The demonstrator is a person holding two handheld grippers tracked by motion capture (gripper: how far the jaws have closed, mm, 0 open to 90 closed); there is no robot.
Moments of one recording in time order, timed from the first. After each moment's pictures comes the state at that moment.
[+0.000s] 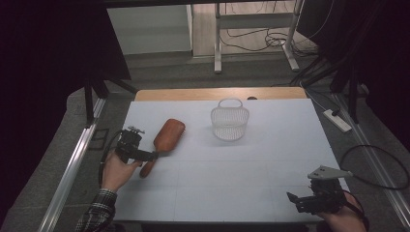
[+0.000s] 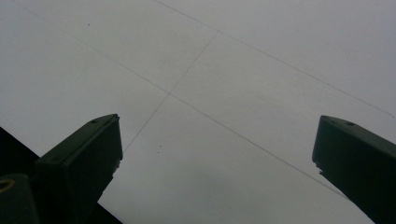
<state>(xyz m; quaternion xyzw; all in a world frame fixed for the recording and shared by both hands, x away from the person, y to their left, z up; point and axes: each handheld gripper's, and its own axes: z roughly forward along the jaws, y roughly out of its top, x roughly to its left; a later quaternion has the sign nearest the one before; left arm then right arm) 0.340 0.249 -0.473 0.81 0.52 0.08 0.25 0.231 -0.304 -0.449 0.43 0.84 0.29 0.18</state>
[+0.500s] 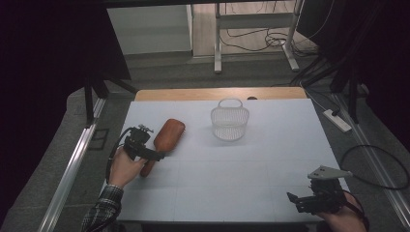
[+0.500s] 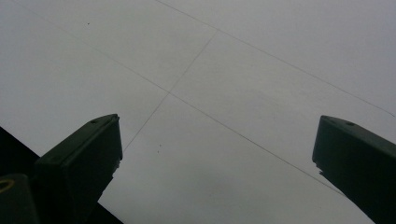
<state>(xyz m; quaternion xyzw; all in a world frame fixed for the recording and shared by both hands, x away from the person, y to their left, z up) 0.352 0.230 -0.477 0.83 0.50 0.08 0.23 0.231 -0.304 -0.449 0.43 0.84 0.29 0.18</state>
